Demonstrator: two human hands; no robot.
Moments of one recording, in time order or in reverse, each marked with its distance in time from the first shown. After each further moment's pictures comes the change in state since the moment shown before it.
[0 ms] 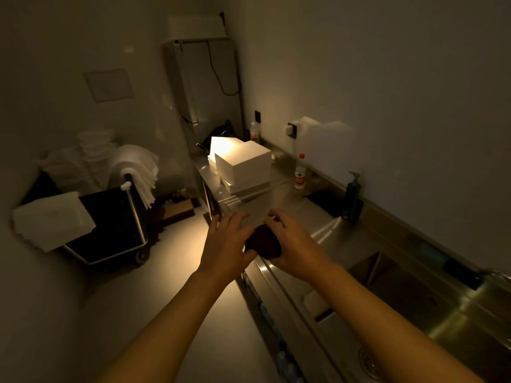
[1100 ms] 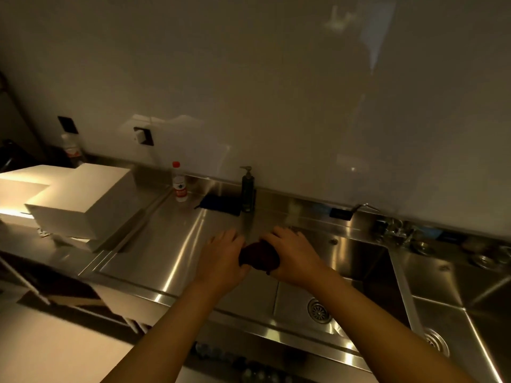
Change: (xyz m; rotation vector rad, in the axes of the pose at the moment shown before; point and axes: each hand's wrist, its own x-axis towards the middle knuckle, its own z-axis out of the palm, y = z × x) left_hand 0.179 -0.060 0.144 -0.432 -0.271 0.671; right_hand 0.053 0.055 0.037 -0.525 -0.056 0.843
